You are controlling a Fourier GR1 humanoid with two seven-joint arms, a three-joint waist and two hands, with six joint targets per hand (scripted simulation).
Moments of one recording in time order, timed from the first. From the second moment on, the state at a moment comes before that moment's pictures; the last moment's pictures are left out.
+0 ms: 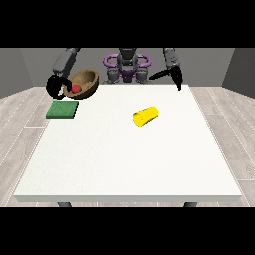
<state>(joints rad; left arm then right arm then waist) -0.49 0.12 0.12 -1.13 -0.22 0.12 -0.27 -0.62 -0.42 -0.31 -0.62 -0.24 0.10 0.07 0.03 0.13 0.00</state>
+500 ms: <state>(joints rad) -0.54 0.09 0.09 -1.20 -0.27 0.19 -0.35 -0.64 -0.59 -0.43 -0.53 -0.32 0.26 -0.06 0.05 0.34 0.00</state>
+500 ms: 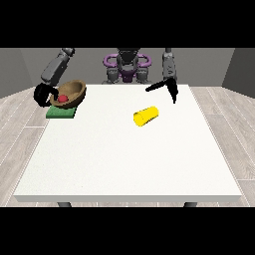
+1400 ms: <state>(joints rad) -0.50 0.08 0.00 -1.55 -0.33 0.22 -0.18 -0.70 -0.79 -0.48 -0.34 -0.29 0.38 -0.23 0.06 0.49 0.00</state>
